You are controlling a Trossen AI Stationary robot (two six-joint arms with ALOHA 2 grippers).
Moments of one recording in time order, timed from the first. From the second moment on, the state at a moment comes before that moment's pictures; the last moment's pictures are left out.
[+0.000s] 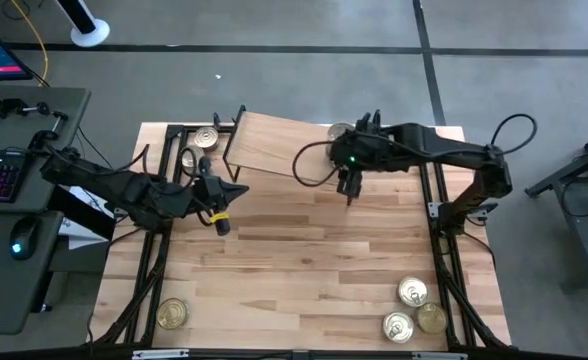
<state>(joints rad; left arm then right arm) -0.35 0.99 0.99 -0.40 -0.74 -0.09 -0.03 1.61 1.87 -1.31 0.37 0.08</state>
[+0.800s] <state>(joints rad) -0.33 0.96 0.99 -0.42 -0.63 -0.10 0.07 1.08 0.51 0.00 0.36 0.87</state>
